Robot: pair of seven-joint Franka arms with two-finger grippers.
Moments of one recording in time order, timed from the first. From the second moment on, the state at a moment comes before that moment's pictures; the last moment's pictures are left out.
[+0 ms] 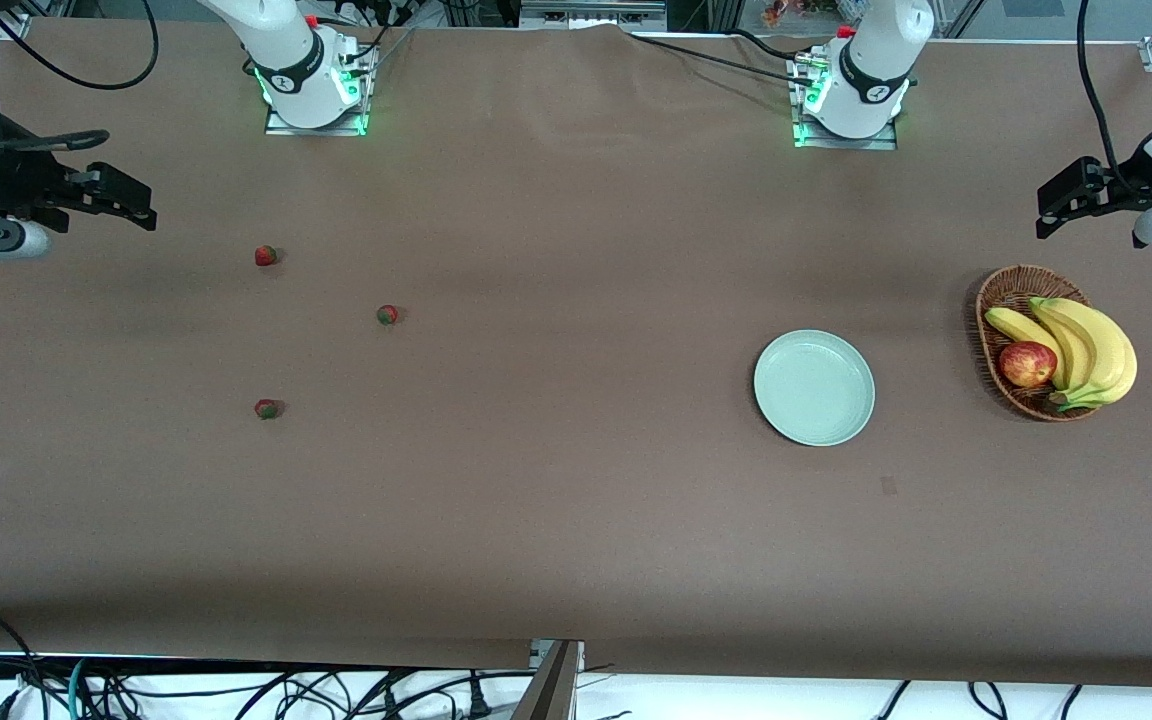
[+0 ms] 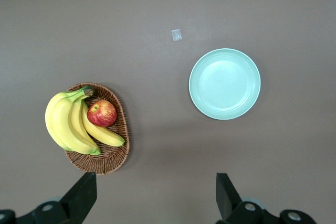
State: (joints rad) left arm -0.06 -0.05 0.04 -1.63 0.06 1.56 0.10; right arm 0.20 0.03 -0.13 -1.56 0.01 1.46 0.03
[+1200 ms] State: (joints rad) left arm -0.06 -0.05 0.05 -1.63 0.06 1.55 0.10; right arm 0.20 0.11 0.04 -2.07 0.01 2.10 0.25
